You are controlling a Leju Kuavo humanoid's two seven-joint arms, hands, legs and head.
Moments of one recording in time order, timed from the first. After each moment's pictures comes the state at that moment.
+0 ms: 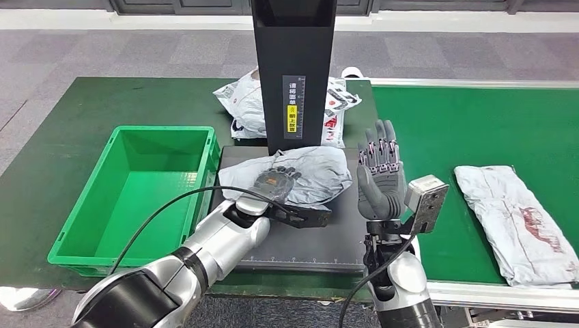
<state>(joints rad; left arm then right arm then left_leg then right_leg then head) -0.79 -0.30 -0.49 -0.44 -1.45 -0.21 0.12 -0.21 0.23 0.24 -1.42 -0.04 -0.06 -0.41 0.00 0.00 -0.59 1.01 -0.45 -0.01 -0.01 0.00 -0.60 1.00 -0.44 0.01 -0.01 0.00</state>
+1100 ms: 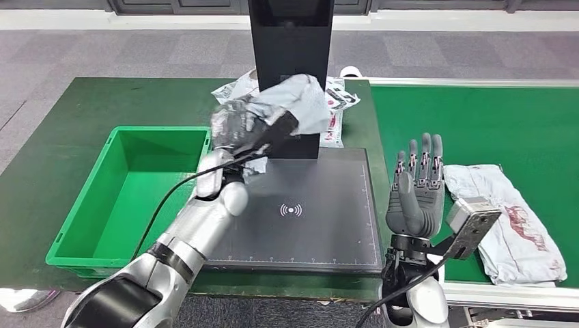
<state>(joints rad) -0.72 -0.24 -0.26 -0.85 -1.13 0.51 0.08 -0.07 0.24 0.20 -1.65 -0.04 -0.22 -0.36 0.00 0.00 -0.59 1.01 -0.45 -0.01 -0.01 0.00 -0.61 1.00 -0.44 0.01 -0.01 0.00</state>
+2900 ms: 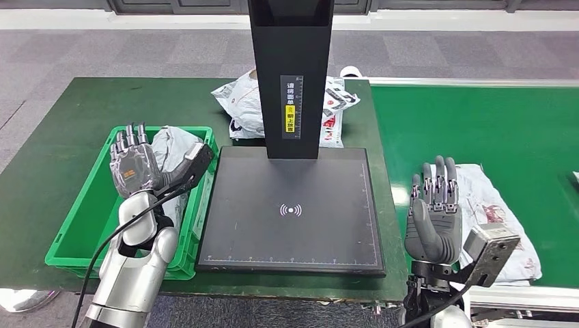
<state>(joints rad) -0.31 -0.04 -0.09 -1.43 -1.57 0.14 0.45 0.07 0.22 0.10 -1.77 0.02 -0.09 -0.30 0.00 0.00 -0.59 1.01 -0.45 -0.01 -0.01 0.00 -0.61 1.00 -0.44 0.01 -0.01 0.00</state>
